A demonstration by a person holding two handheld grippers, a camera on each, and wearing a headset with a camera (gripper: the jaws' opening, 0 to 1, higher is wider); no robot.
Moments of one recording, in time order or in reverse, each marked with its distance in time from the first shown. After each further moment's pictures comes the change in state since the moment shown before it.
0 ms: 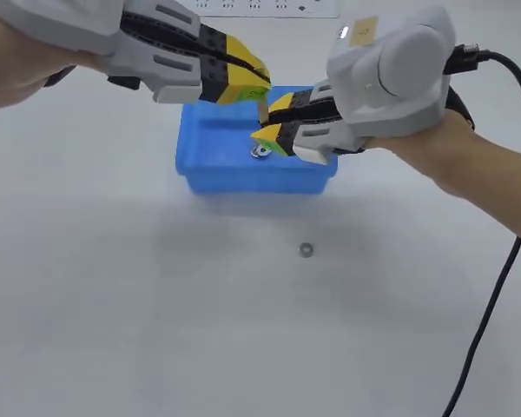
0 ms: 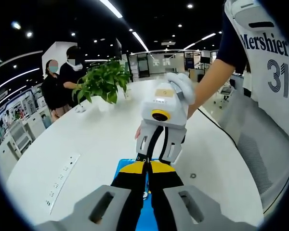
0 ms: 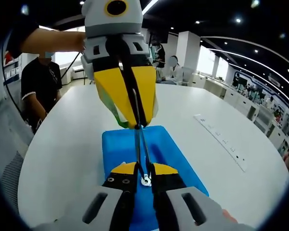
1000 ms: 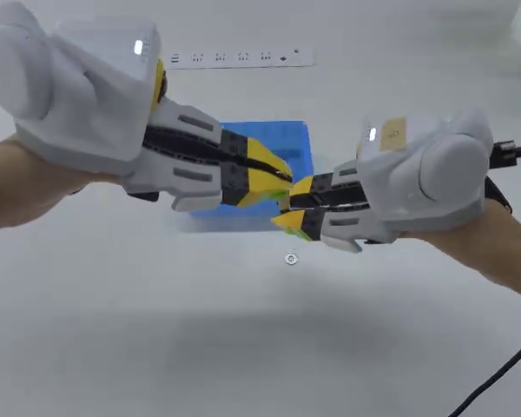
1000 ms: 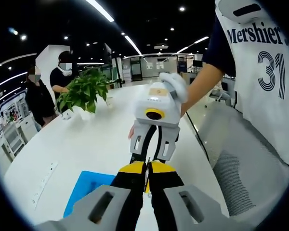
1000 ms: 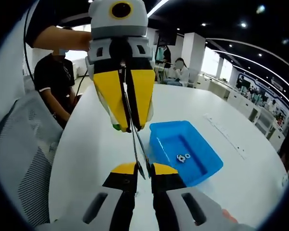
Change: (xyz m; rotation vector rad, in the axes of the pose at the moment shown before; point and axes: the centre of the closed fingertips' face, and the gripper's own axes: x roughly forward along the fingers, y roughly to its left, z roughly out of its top) left arm 0.016 -0.122 0.041 0.000 -0.028 -0.057; right arm -0.067 0.088 -0.015 -0.015 0.021 0.037
